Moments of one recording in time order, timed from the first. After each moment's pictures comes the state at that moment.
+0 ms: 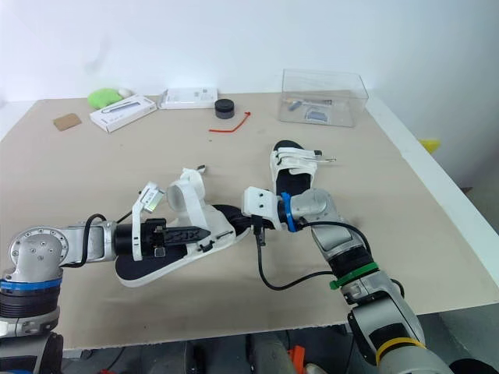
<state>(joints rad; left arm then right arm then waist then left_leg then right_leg) -0.44 0.50 0.17 -0.20 -1.23 1.40 -0.45 -0.70 -0.45 0.34 0.32 0.01 0.01 1.17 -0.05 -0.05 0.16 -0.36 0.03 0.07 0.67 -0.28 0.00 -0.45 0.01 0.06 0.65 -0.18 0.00</state>
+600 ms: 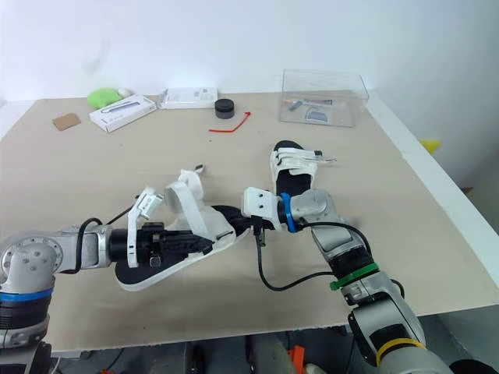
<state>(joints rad) -0.38 0.59 0.13 -0.33 -1.21 1.31 -0.56 -0.69 -0.45 0.35 0.30 0.01 0.02 1.17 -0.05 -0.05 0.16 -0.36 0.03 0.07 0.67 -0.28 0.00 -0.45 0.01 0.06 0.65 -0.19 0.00</state>
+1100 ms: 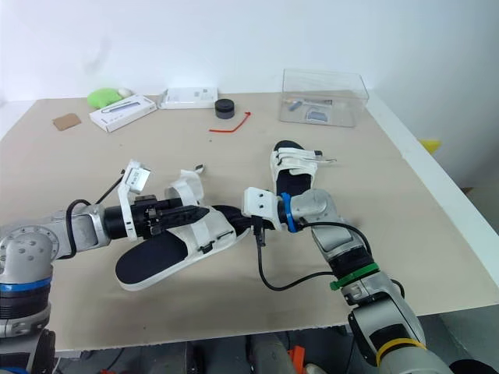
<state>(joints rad) -0.45 0.55 0.16 -0.28 -1.14 1.18 -0.48 -0.69 -0.45 0.35 0.30 0.01 0.01 1.18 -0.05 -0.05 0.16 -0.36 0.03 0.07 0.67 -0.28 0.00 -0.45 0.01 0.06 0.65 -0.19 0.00</state>
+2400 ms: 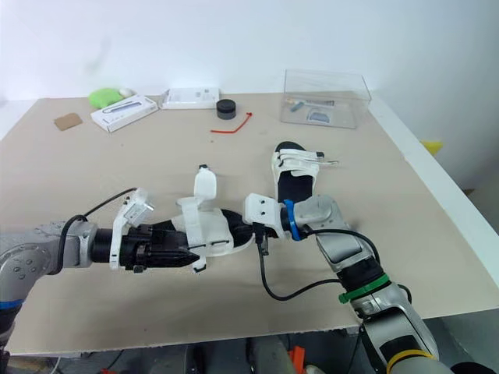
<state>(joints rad) -0.35 0.86 0.01 -0.42 -0.99 1.08 -0.86 -0.62 -0.50 0.36 0.11 0.03 0.19 1.18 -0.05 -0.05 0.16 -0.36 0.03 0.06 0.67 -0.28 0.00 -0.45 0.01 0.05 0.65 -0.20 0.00</state>
